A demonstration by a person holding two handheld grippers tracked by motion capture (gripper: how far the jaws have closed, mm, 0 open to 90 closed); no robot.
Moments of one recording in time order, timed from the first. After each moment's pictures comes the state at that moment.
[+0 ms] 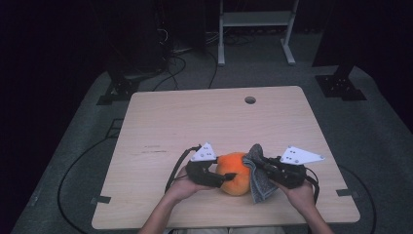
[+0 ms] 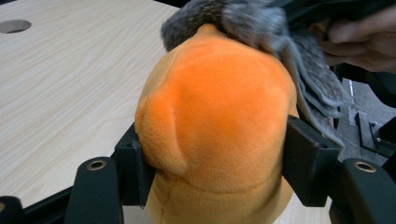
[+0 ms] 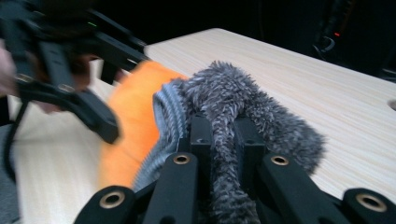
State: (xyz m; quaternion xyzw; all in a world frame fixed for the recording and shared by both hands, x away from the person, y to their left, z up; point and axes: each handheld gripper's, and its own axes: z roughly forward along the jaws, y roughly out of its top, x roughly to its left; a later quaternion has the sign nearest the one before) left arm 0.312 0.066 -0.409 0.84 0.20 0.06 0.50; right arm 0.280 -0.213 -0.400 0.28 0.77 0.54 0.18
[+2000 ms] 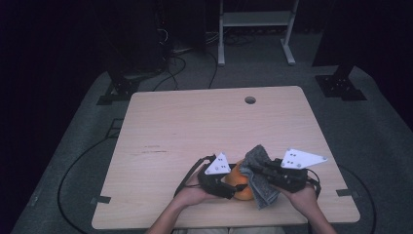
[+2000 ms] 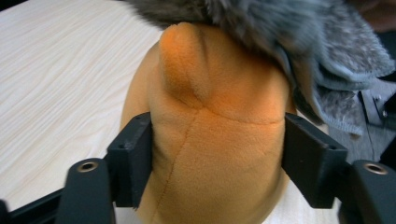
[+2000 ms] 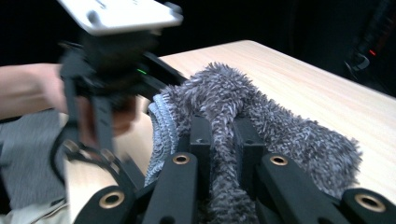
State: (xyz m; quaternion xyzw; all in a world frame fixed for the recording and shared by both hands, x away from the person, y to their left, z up) left arm 0.290 0.034 -0.420 0.86 0.11 0.08 0.49; right arm 0.267 -0.208 -0.382 0.22 0.79 0.56 0.16
